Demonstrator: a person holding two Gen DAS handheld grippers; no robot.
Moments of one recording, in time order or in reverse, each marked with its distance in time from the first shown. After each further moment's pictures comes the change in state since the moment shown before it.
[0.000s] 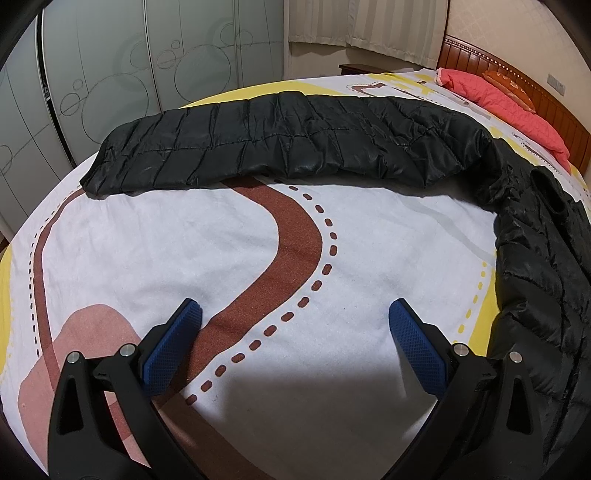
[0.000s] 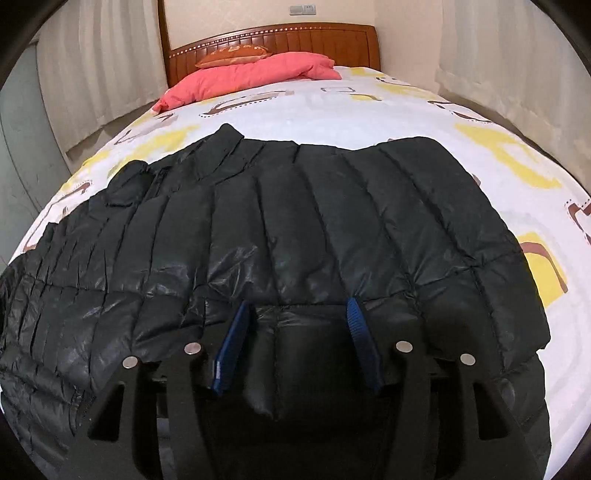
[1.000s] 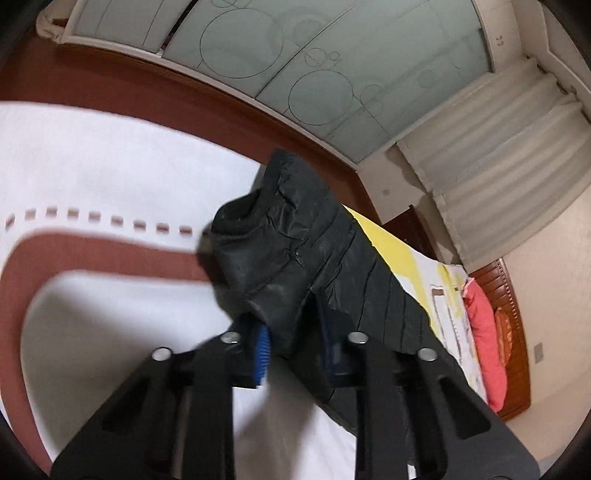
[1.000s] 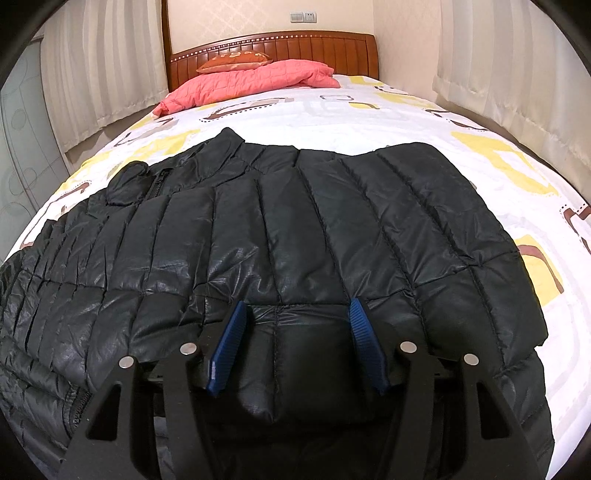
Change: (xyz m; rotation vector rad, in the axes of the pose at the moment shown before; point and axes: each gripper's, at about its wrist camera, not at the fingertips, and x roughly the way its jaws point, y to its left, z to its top) left arm 0.052 0.216 0.087 -0.822 -0.217 -0.194; right arm -0.008 0.004 -0.014 -0.008 -0.029 -0.010
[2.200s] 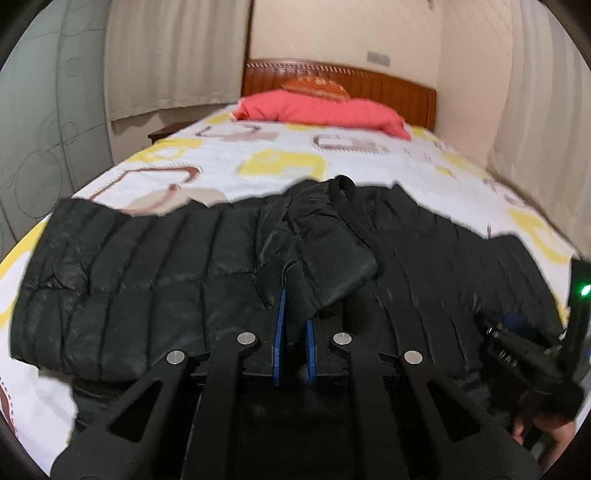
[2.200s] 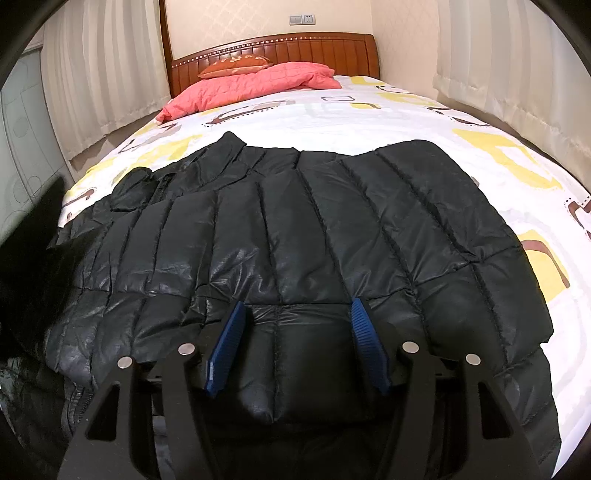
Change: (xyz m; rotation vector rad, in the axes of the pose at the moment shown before) left arm -0.045 -0.331 -0.395 1.188 0.269 -0.366; right arm 0.003 -0.005 0.003 0.023 -0.008 0.023
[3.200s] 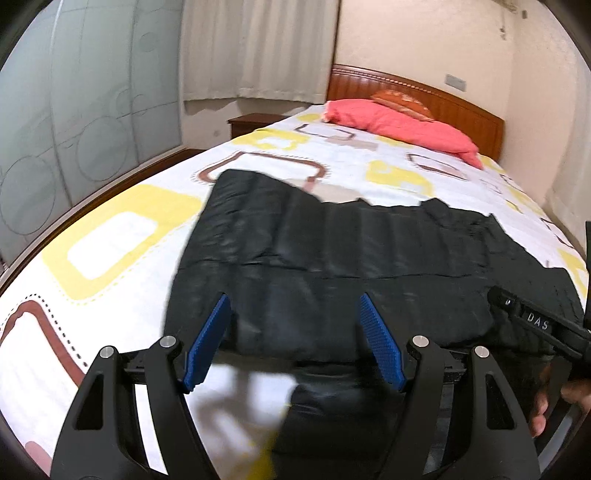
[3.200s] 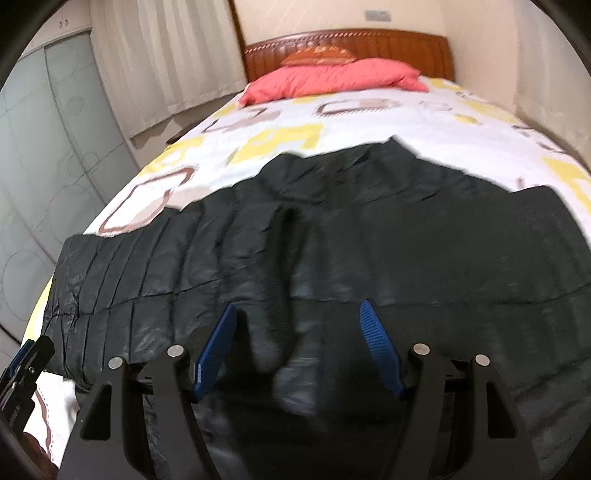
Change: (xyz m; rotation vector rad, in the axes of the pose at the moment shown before) left arm -0.062 0.163 -0.019 -0.189 -0.024 0.193; right arm -0.007 0.150 0.013 -0.100 0.051 0.224
